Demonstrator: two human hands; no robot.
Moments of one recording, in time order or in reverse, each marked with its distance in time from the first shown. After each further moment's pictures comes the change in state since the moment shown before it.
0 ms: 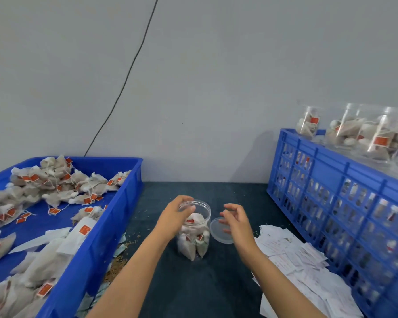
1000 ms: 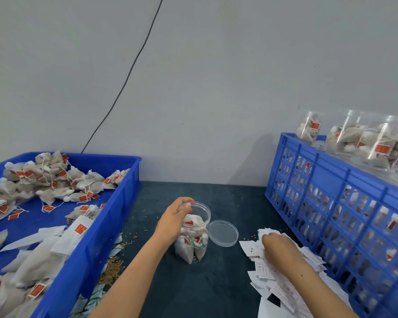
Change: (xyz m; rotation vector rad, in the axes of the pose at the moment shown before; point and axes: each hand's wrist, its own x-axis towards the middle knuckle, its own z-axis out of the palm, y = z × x) left_hand 0.004 -0.015 0.007 -0.109 0.001 0.019; right_hand 0.013 0.025 -0.094 -1.644 -0.167 -0.126
